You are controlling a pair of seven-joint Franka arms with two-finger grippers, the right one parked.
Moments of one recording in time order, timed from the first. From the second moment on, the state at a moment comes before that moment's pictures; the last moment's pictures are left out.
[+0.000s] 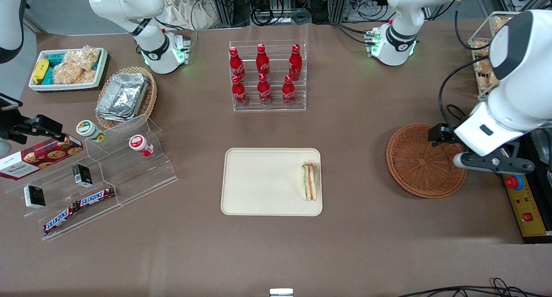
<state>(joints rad) 0.13 0.25 -0.35 -1.39 0.13 1.59 -0.05</state>
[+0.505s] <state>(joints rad) 0.13 0.20 -0.27 -1.39 0.13 1.53 0.01</state>
